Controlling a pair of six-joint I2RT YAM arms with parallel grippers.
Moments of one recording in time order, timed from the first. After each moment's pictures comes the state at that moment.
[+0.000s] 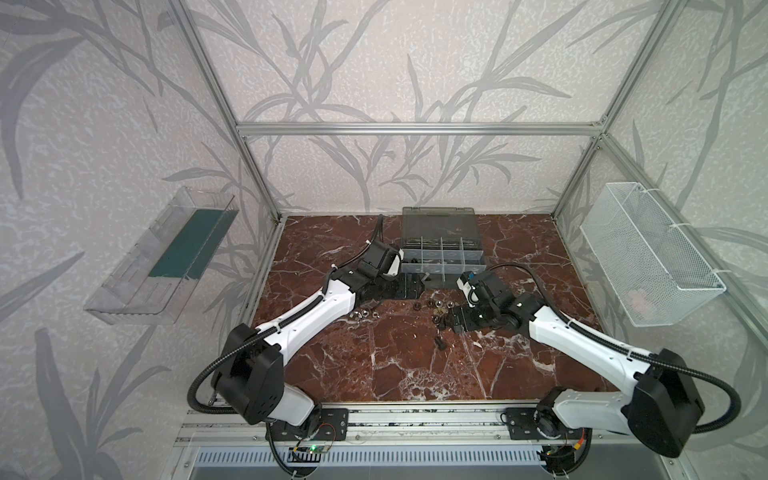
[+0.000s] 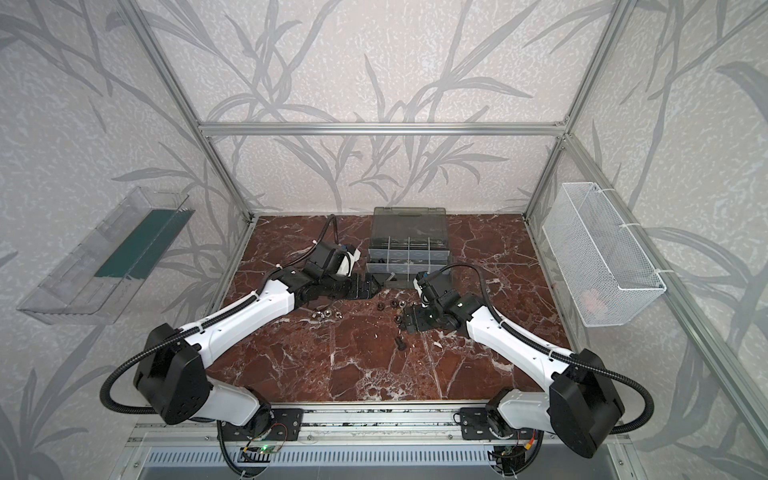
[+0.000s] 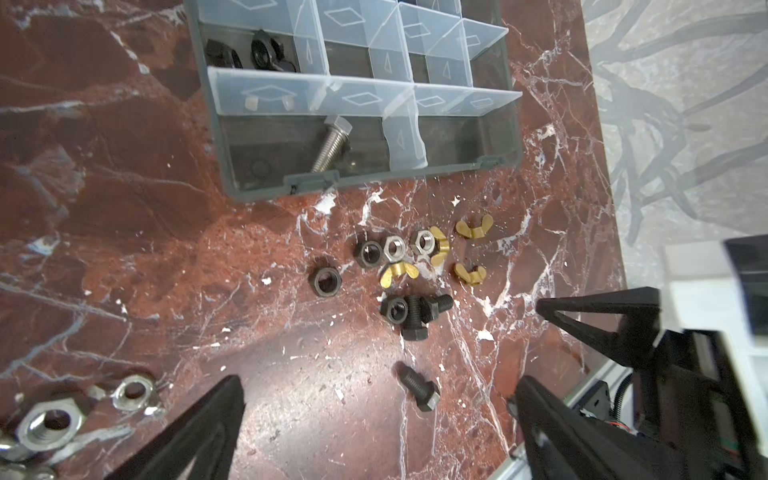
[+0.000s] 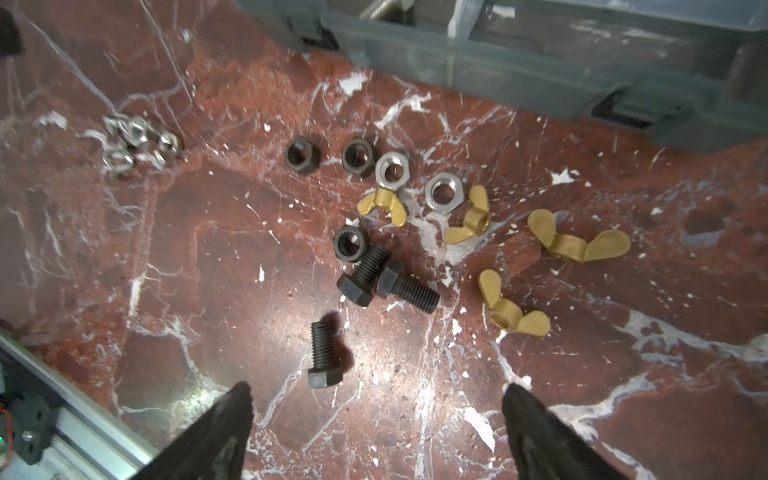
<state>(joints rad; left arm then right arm) -0.58 1.43 1.07 -0.49 0.27 -0.58 0.67 1.30 0.84 -0.58 -0.08 0.40</state>
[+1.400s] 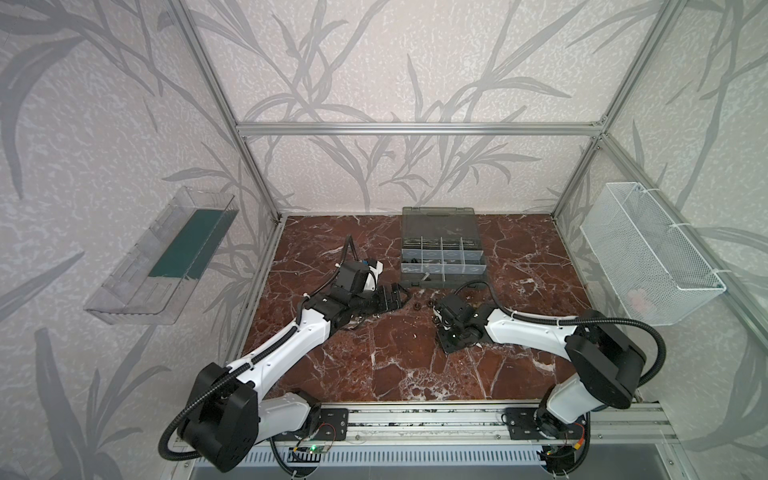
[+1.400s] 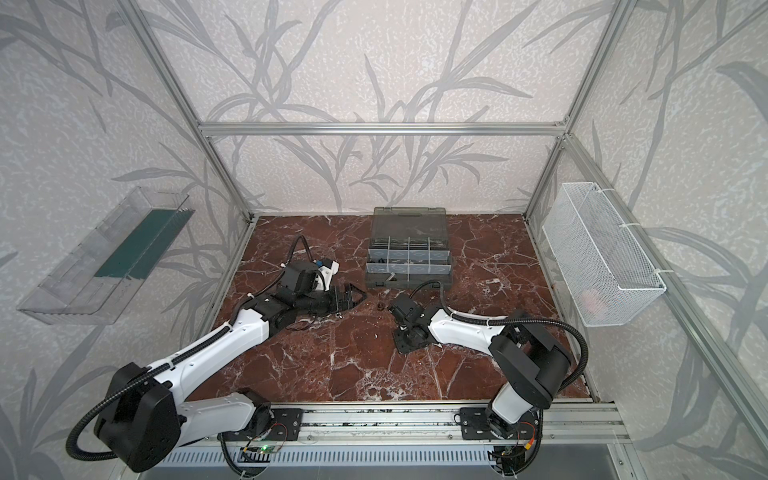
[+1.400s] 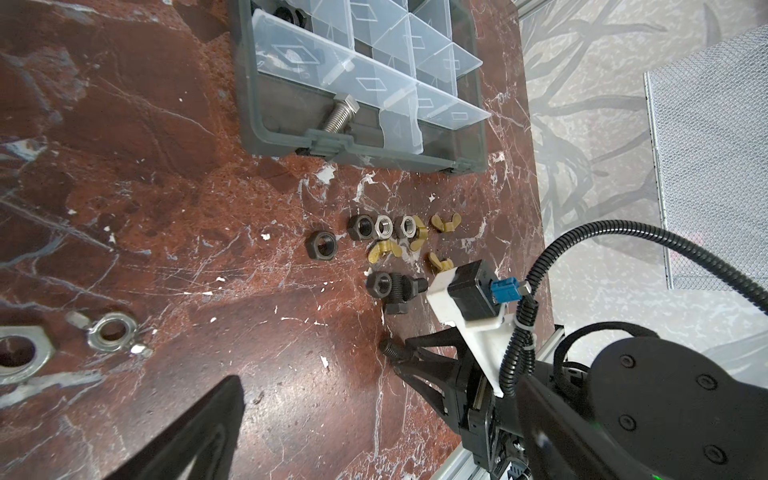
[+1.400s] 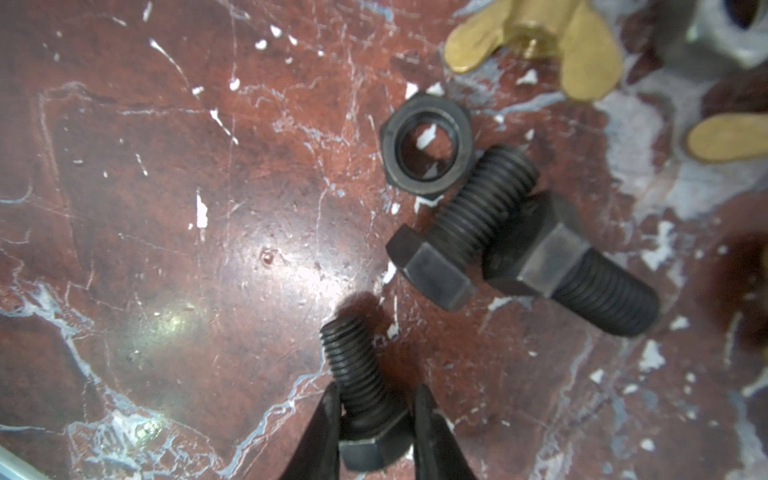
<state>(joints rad) -0.48 1.23 0.79 -0.30 0.40 -0.69 0.84 1.60 0.84 -0.49 -0.06 0.48</state>
